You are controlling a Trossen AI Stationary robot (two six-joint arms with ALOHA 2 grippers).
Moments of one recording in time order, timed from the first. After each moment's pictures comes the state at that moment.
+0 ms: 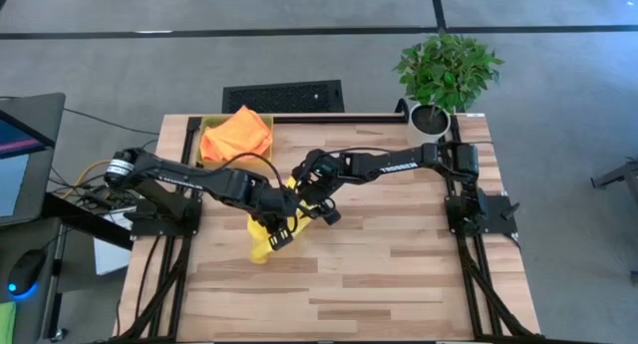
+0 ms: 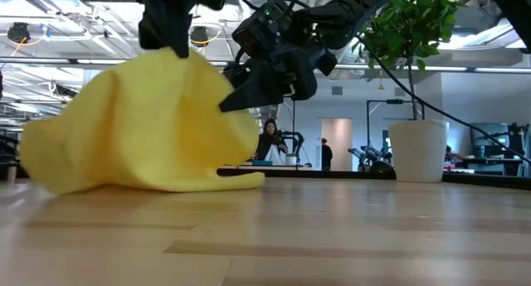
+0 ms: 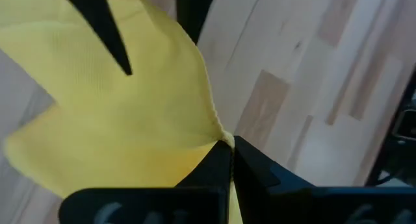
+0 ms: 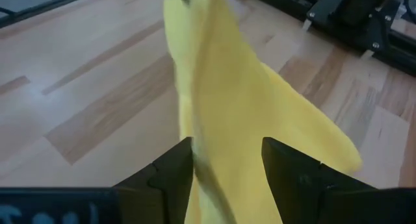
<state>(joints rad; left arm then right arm) -0.16 1.54 1.32 -0.95 0.04 -0.63 -0.12 2.02 1.37 -0.08 -0.59 -0.66</state>
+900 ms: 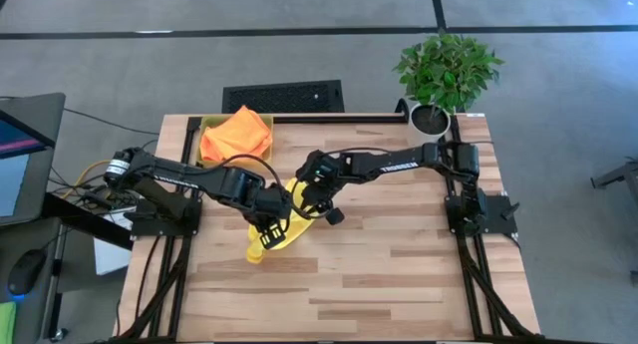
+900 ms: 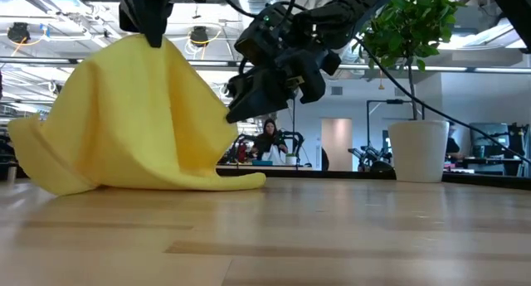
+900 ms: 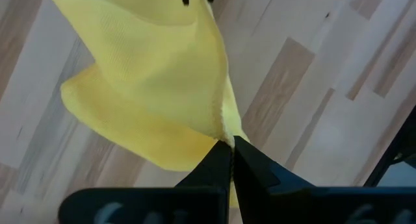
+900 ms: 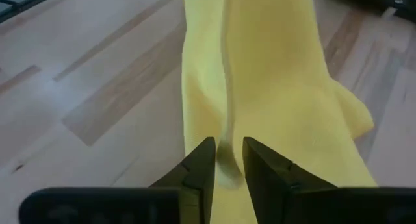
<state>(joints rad) -0.19 1.54 1.41 -1.18 0.02 -0.70 -0.13 2.01 1.37 -0.18 -0.57 -0.63</state>
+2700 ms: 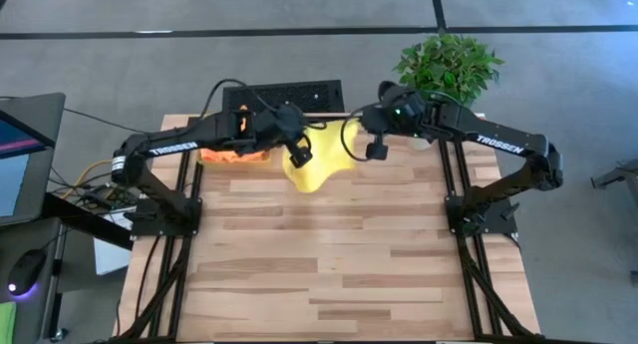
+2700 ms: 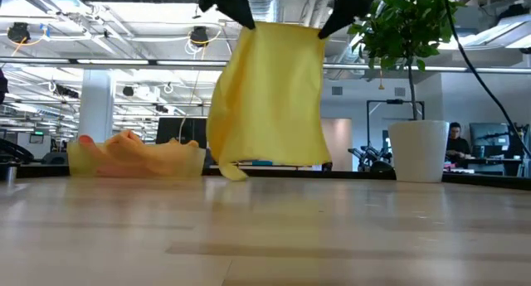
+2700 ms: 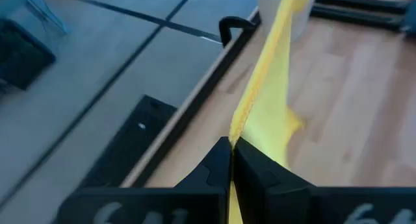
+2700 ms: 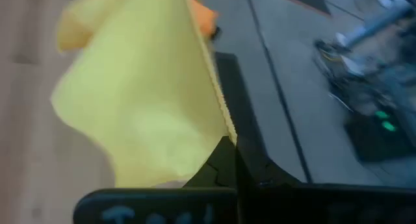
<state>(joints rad) 0.18 1.56 1.67 -0.87 -0.47 -0.13 -0.34 1.36 1.41 -0.70 0.21 -0.52</state>
